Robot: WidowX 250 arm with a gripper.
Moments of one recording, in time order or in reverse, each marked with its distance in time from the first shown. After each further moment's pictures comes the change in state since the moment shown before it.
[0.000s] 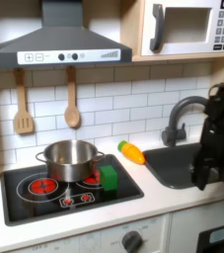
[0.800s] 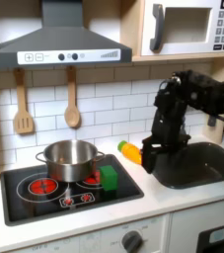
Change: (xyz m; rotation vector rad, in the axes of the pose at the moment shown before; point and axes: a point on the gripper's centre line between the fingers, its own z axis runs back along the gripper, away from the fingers) arm 0.080 0.047 -0.015 0.071 -0.060 0.012
